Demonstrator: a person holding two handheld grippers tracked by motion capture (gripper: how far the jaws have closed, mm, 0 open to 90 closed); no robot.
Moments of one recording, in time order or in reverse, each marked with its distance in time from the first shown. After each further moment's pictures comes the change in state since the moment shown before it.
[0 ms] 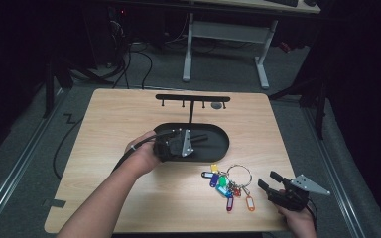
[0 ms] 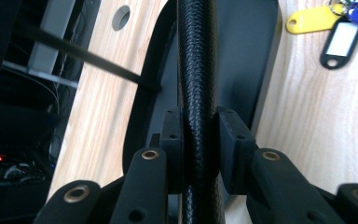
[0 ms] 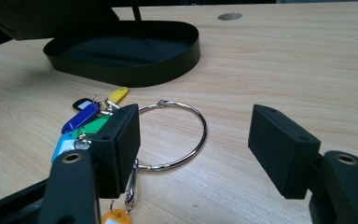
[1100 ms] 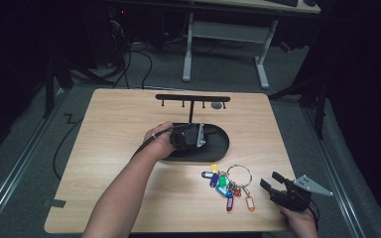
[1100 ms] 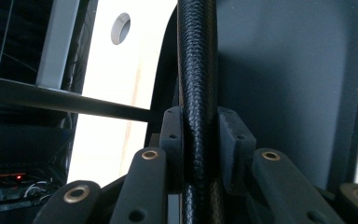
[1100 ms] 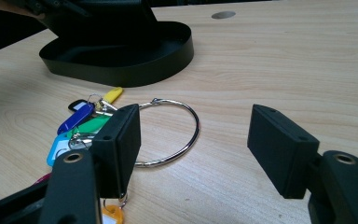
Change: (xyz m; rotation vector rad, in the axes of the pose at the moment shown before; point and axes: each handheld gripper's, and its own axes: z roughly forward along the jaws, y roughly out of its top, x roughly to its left) left arm 0.018 0.014 0.079 0.003 0.023 0.084; right arm -0.006 -0.003 -0.003 -0.006 -0.006 0.029
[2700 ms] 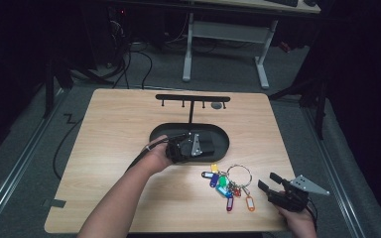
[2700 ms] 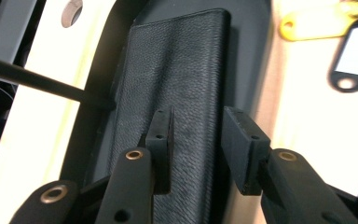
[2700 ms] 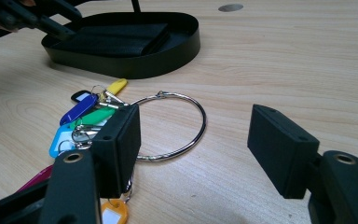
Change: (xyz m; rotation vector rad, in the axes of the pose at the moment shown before) left arm -0.036 -0.014 -0.020 -0.043 -0.128 -0.154; right arm 0.005 0.000 0.003 0.028 0.009 -0.029
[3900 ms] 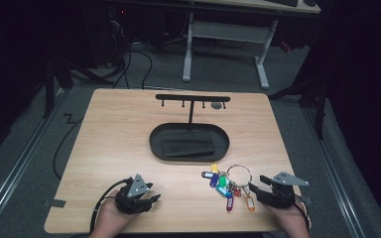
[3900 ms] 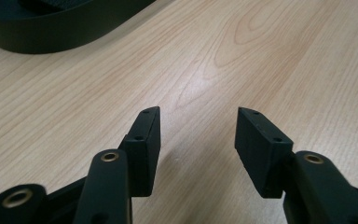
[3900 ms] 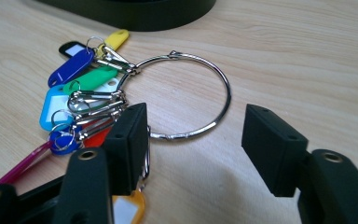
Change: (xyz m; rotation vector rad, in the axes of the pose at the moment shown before) left arm -0.103 -0.143 -0.070 -0.221 -0.096 -0.565; right arm 0.026 0.016 0.027 0.249 -0.049 -0.081
